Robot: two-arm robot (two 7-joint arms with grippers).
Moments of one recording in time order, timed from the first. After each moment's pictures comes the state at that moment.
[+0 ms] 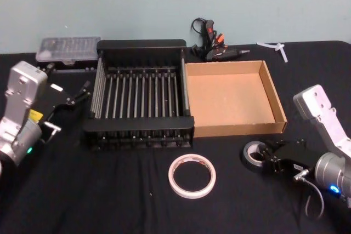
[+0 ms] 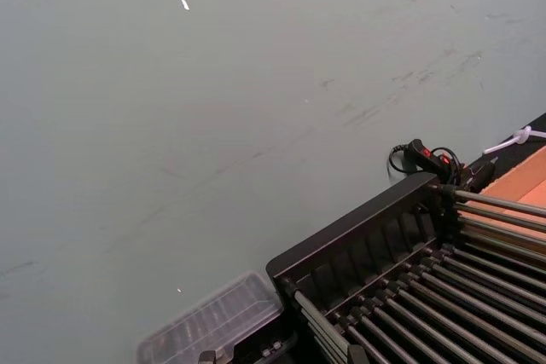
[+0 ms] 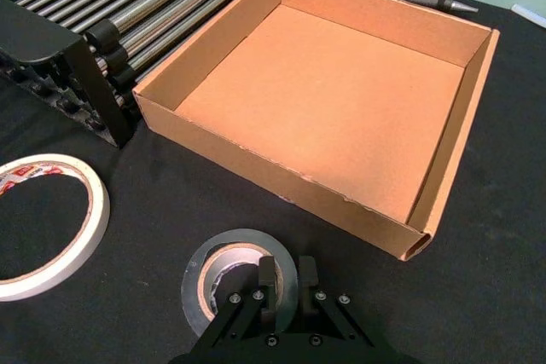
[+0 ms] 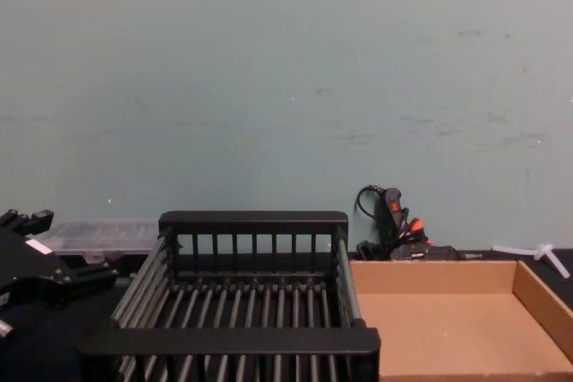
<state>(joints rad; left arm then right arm) -0.20 0.60 0.45 -1.41 -0.25 -0.12 0.03 -0.04 0.56 -0.26 -1.73 0.33 0.52 0.28</state>
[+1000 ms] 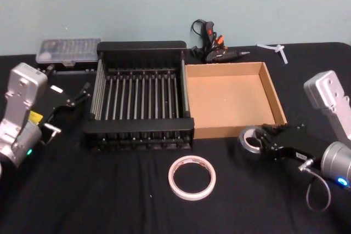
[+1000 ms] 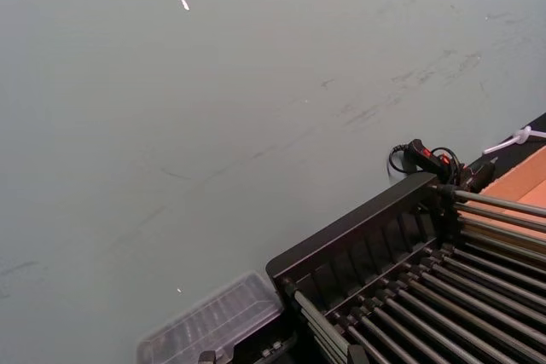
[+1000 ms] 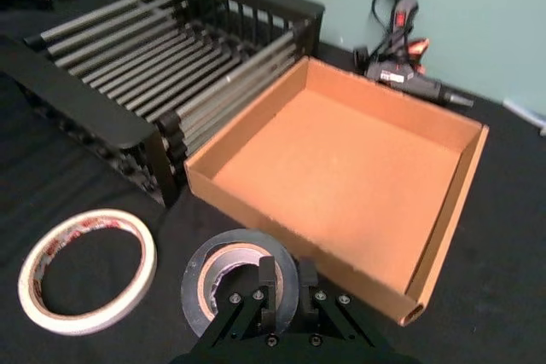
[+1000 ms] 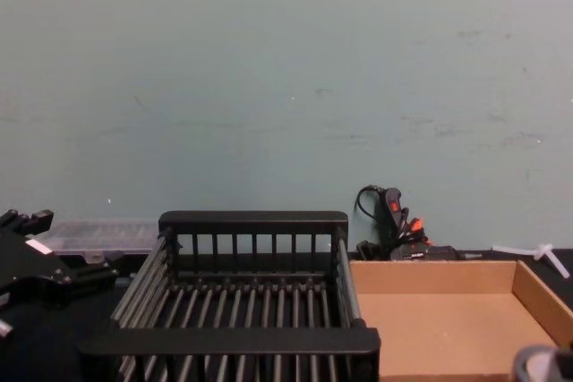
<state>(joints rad) -0.20 0.60 0.45 -1.41 -0.25 -0.12 0.03 -0.07 0.58 -0.21 -1.83 0.34 0.45 0.33</state>
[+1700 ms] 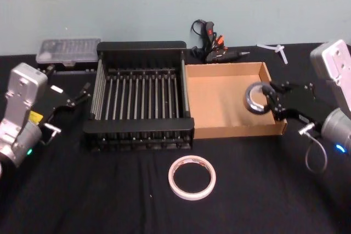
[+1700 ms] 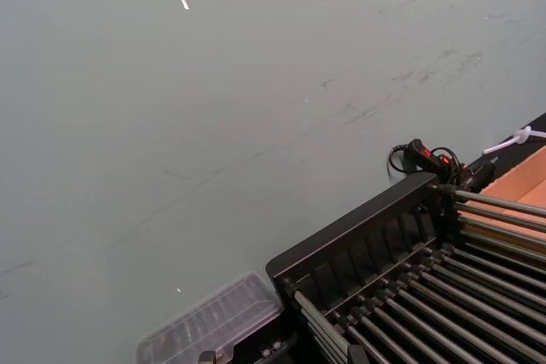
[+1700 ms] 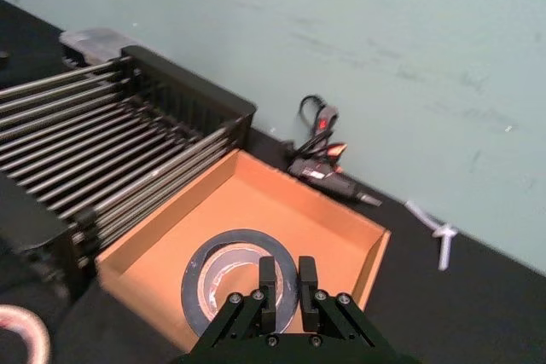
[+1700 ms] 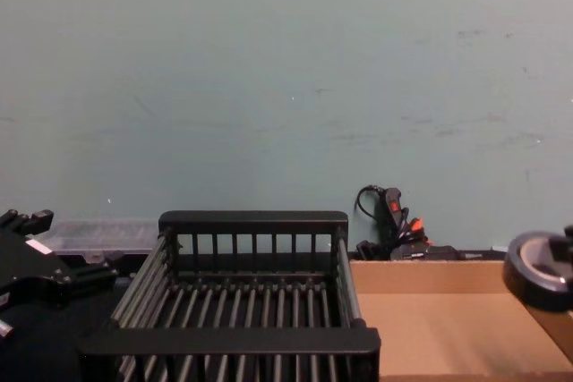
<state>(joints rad) -0.20 0.60 0.45 -1.41 -0.25 -0.12 0.03 0.03 0.54 -0.21 -1.79 0.23 0.31 0.27</state>
